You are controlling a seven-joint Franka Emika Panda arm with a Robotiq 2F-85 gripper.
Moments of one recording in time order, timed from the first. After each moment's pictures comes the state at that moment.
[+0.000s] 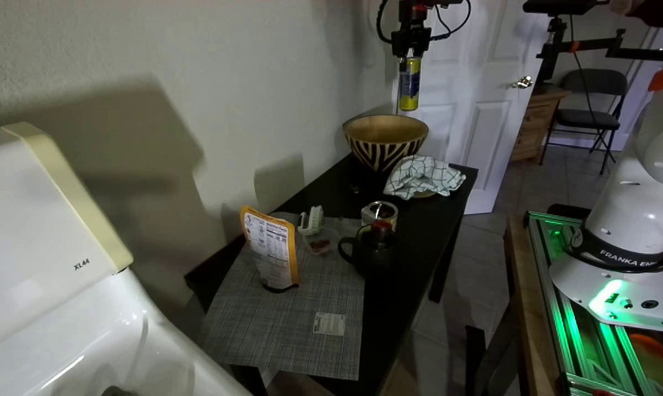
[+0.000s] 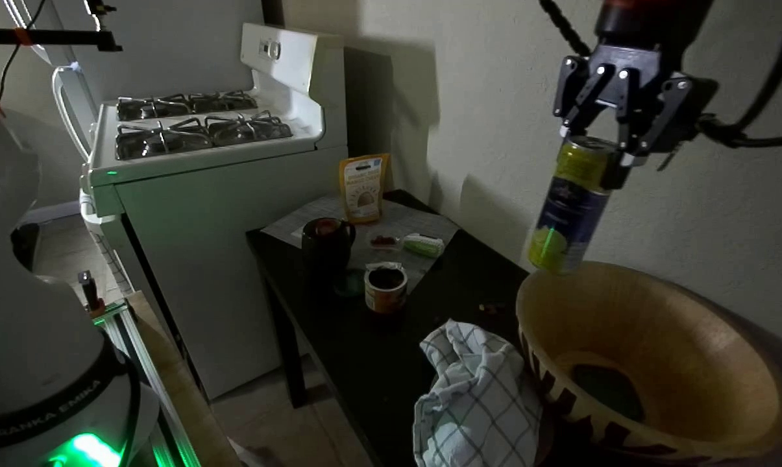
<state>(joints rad) -0.33 0.11 -0.32 -1.70 0.01 1.76 -0.15</state>
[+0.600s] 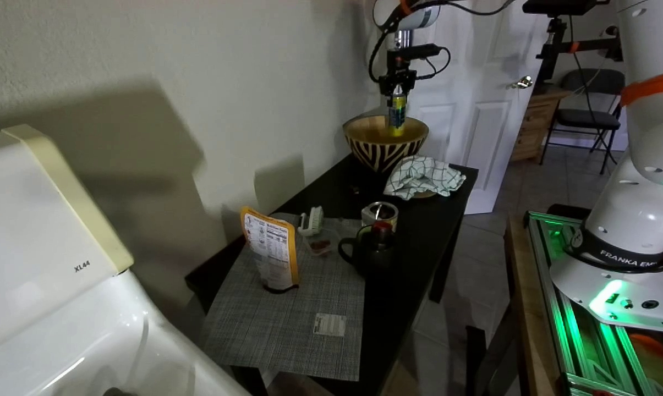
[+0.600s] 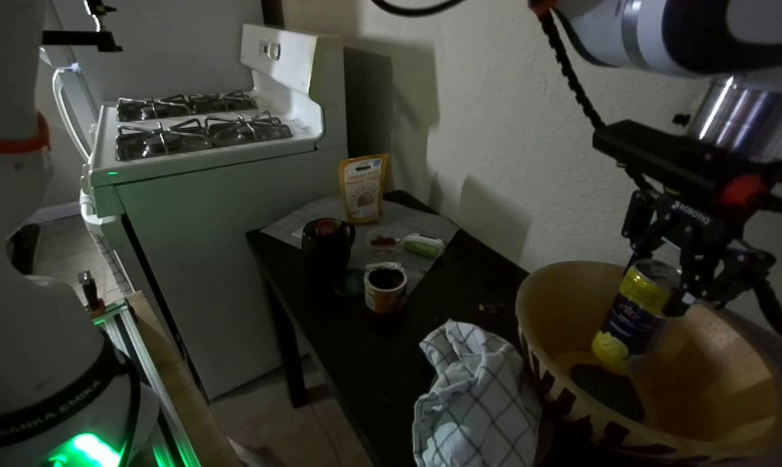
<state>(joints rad) -0.43 0.48 -0.32 -1.53 0.11 1.97 -0.11</state>
